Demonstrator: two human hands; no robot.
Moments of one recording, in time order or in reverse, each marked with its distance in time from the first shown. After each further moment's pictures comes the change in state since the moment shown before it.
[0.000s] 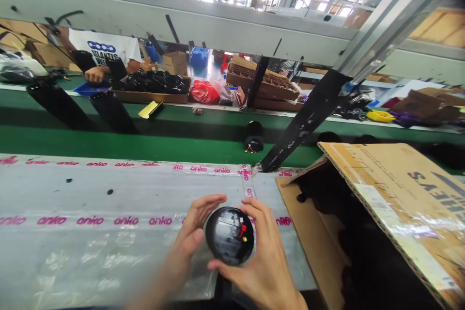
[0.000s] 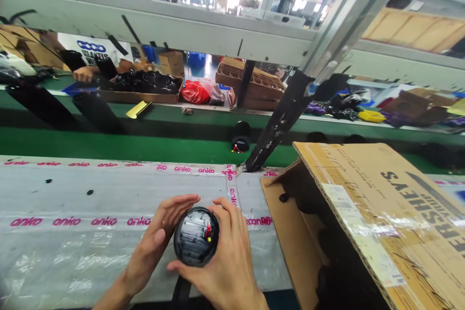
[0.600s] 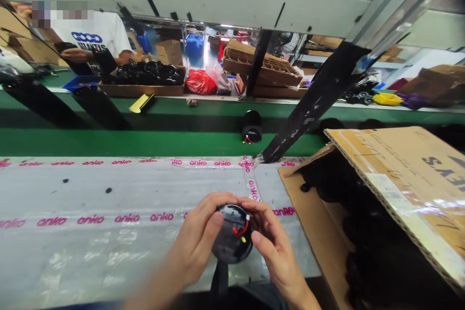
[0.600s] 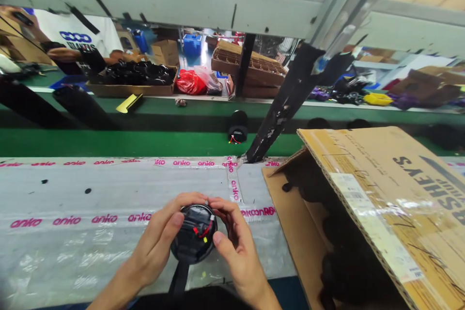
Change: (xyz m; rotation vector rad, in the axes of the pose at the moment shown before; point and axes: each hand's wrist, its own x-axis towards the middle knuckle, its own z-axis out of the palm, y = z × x) left_hand 0.019 0.021 0.006 0.335 -0.095 0.001; right_hand -0.006 0.021 -0.005 0.831 -0.140 0.239
